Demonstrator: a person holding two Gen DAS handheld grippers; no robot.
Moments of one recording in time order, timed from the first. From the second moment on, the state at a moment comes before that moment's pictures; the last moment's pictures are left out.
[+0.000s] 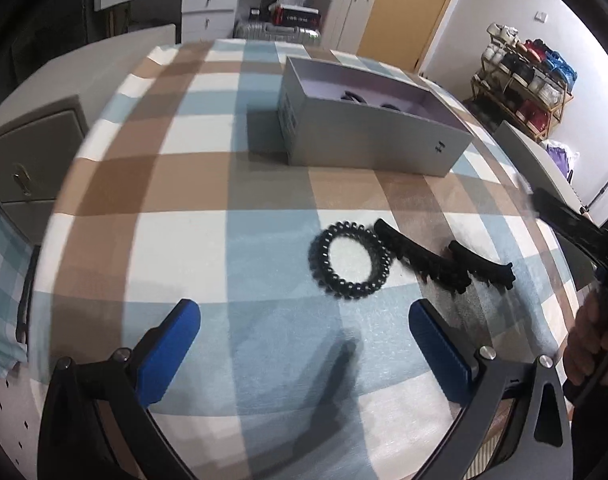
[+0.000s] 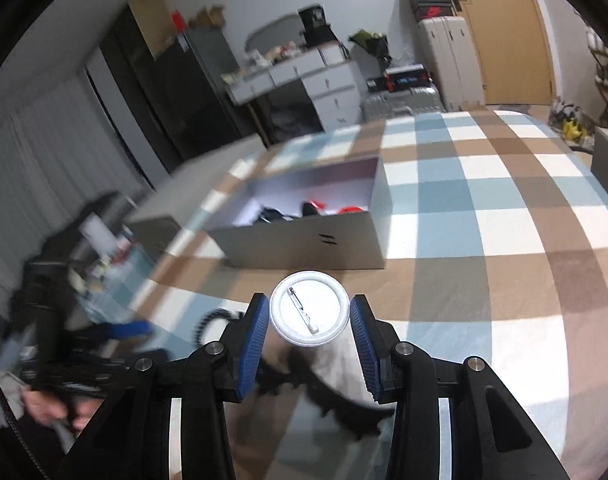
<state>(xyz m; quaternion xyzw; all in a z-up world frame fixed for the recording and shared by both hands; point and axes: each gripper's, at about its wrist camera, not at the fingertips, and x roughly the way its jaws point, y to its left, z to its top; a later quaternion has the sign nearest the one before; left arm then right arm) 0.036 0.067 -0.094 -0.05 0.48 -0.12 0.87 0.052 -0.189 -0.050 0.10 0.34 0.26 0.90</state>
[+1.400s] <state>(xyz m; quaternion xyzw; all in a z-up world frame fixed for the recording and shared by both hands) 0.059 0.010 -0.095 0.12 0.49 -0.17 0.85 0.024 -0.201 -0.052 0.09 0.30 0.27 0.91</state>
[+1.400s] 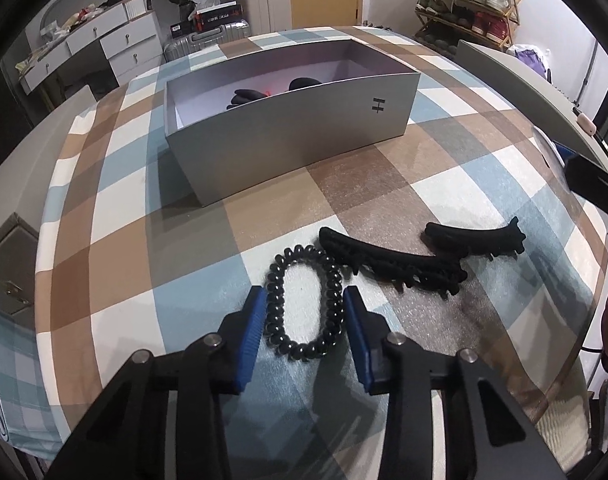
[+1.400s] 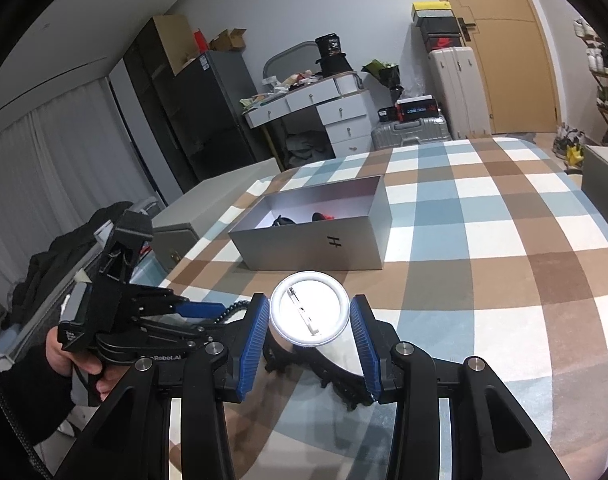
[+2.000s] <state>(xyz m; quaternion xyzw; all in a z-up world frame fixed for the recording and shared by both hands) 0.029 0.044 -0.041 0.11 0.41 -0.10 0.90 0.028 -0.178 -0.018 0.09 0.29 0.28 0.91</state>
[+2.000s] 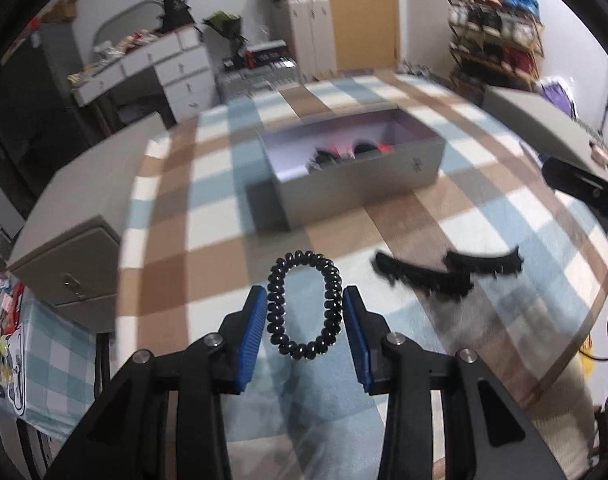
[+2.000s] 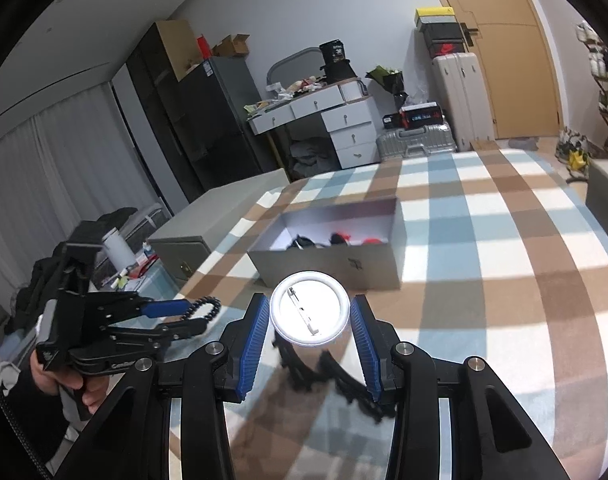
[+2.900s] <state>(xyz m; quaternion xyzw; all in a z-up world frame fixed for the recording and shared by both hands) 0.133 0.025 -0.021 0.00 0.38 -0.17 0.91 0.156 -0.153 -0.006 0.09 0.33 0.25 0.91</state>
